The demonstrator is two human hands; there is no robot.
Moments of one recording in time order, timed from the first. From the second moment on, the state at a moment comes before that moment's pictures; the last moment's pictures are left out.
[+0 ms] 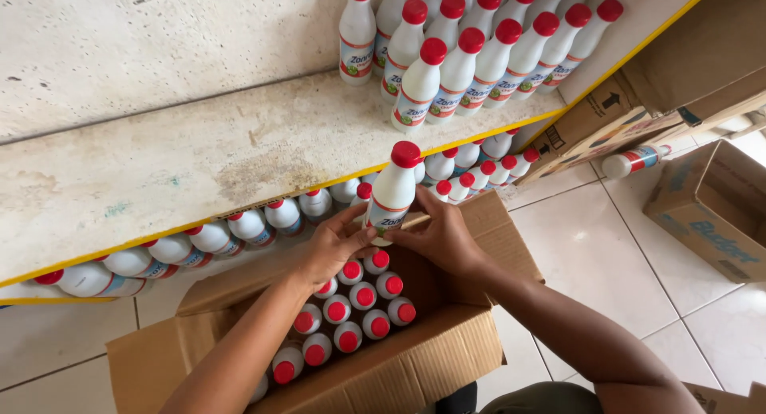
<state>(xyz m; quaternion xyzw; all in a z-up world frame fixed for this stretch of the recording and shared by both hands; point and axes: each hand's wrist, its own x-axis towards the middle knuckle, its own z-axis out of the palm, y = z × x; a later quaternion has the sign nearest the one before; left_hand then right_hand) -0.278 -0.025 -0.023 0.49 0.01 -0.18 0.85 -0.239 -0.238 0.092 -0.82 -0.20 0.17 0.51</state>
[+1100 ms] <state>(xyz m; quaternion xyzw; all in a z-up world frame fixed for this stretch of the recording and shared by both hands) -0.098 -0.005 0.023 0.78 0.05 0.14 0.61 -0.101 -0.124 0.009 -0.78 -0.22 -0.25 0.54</state>
